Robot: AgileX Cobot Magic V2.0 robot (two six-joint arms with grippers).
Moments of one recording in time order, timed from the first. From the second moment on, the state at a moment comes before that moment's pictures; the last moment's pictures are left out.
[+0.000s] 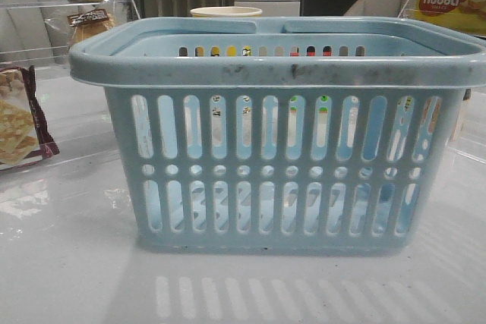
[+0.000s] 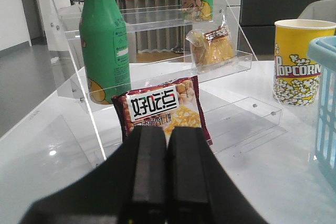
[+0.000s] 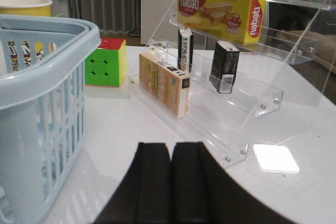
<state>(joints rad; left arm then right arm) -0.02 -0.01 0.01 0.01 0.08 0.02 -0.02 -0.01 0.03 -0.04 0.08 0.04</state>
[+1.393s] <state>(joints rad) -0.02 0.01 -0.26 0.01 -0.01 0.02 -0.02 0.01 -0.29 -0.04 0.15 0.04</state>
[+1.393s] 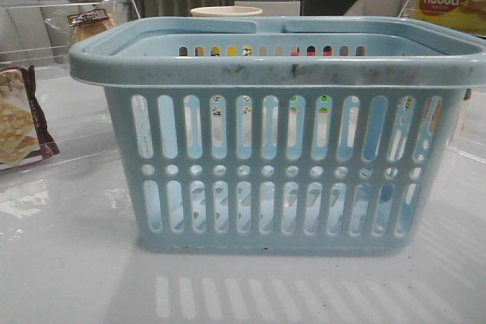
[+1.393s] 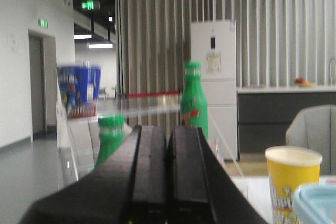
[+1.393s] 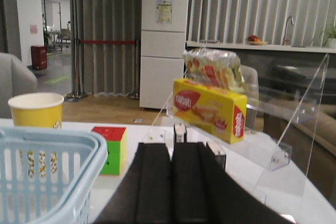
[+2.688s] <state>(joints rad) -0.04 0.61 -0.60 0.00 0.57 0.03 -0.02 0.75 -0.55 -0.04 0.62 0.04</state>
